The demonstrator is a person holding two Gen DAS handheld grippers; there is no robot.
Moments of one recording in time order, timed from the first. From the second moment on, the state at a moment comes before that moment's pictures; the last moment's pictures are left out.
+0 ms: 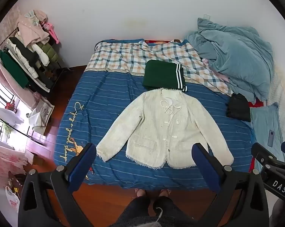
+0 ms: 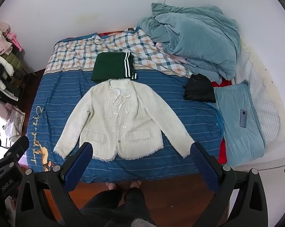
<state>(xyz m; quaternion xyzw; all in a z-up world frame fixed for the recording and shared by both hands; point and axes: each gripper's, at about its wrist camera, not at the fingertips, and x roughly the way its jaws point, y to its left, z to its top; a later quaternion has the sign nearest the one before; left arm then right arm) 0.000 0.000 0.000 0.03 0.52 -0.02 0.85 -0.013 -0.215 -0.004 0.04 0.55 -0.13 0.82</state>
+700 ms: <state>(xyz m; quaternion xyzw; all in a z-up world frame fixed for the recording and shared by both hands) 0.003 -0.010 0.001 0.03 0.52 -0.02 0.85 -0.013 -0.220 -0.005 0.05 0.55 -0.12 0.82</state>
